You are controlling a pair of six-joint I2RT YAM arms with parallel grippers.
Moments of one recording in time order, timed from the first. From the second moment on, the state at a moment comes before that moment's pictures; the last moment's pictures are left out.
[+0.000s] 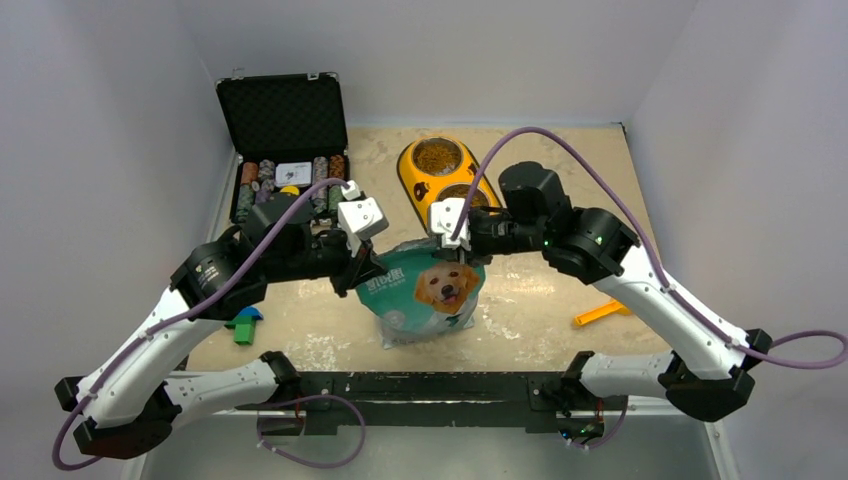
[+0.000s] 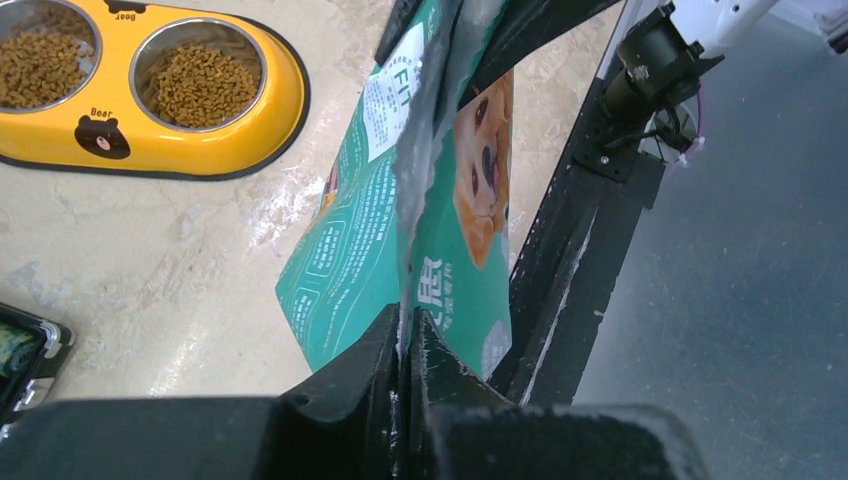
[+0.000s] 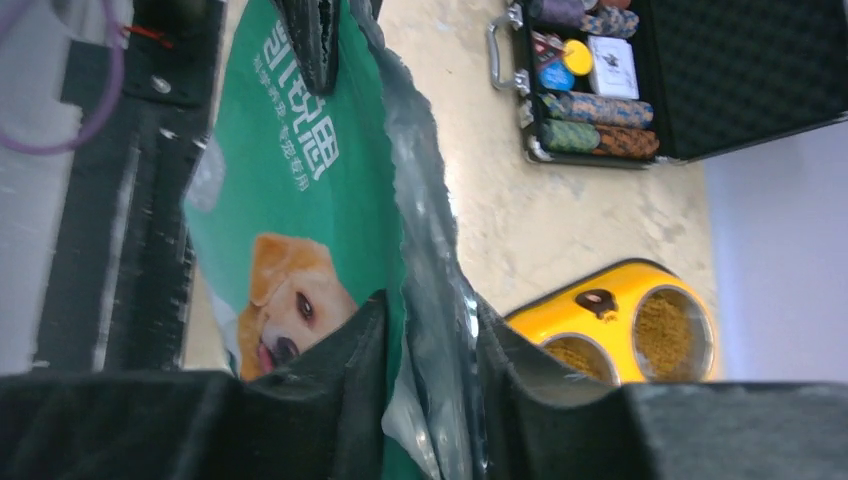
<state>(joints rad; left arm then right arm) -0.85 0.95 1.38 -0.92 0.28 0.04 0.86 1.19 1.49 -0.78 -0.50 -0.61</state>
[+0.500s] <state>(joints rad) -0.89 1.05 1.43 -0.88 0.20 0.00 0.94 1.23 1.60 -0.95 -0.22 -0.74</state>
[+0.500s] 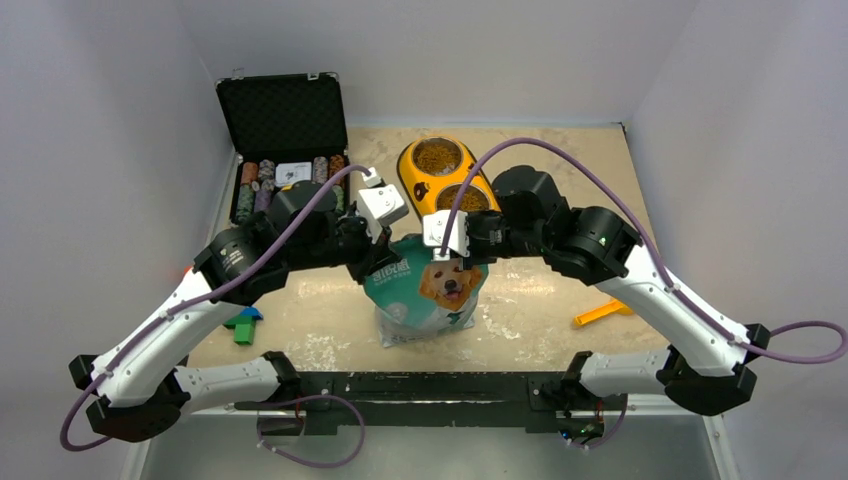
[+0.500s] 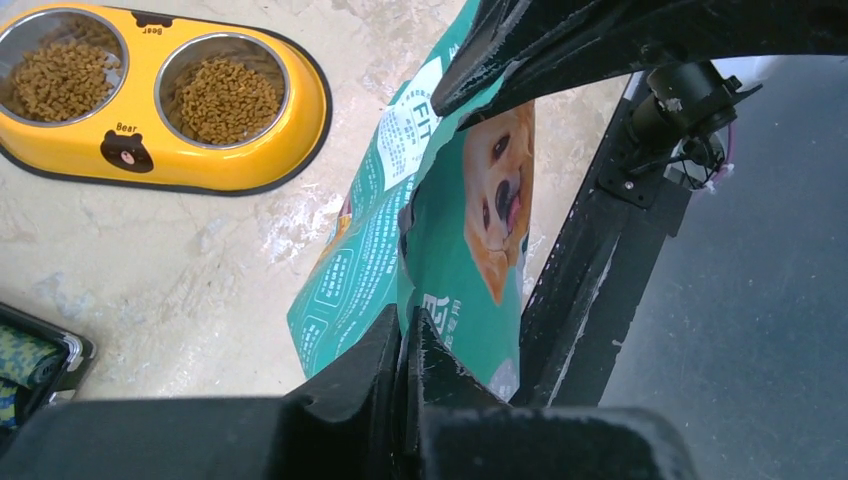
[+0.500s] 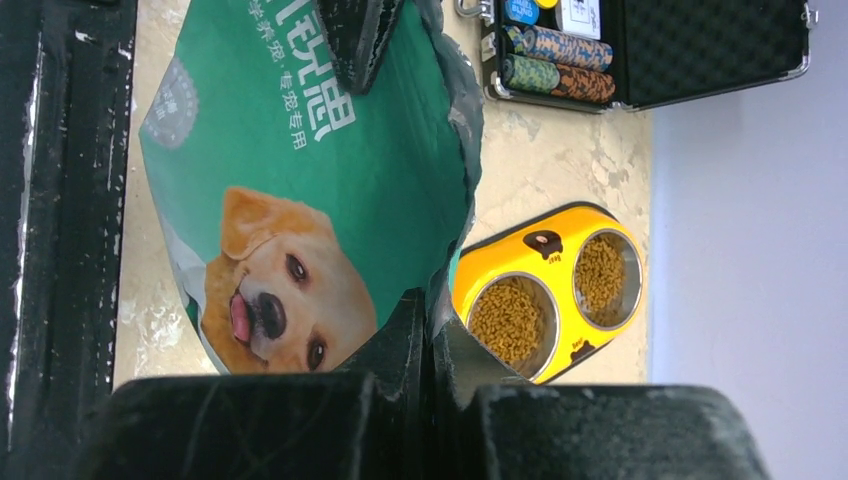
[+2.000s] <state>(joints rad) -0.89 0.92 1.29 -0.85 0.28 0.02 0.97 1.08 1.38 -0.79 -0.19 -0.93</state>
